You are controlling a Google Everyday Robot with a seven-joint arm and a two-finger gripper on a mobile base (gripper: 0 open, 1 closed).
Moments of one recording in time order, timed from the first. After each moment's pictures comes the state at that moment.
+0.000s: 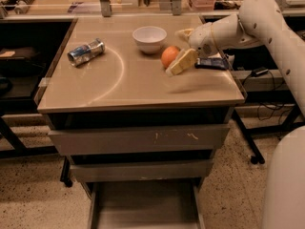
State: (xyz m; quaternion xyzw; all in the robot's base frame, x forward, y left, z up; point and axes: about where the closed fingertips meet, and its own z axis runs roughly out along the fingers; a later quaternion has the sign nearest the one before) arm 0.718 -0.076 0.870 -0.56 0.66 0.26 0.43
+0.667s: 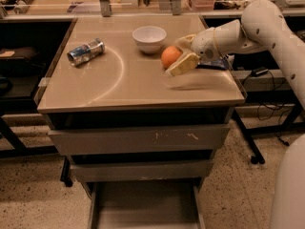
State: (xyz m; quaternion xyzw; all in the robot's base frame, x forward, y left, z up) arm 0.714 -0.091 0.858 -0.54 0.67 0.26 0.43
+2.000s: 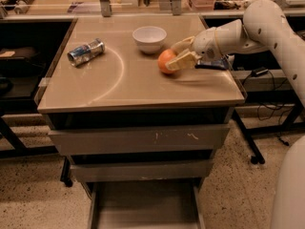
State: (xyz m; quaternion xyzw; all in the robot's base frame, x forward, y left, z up) arm 0.714 -0.090 0.858 -0.54 0.67 0.26 0.43
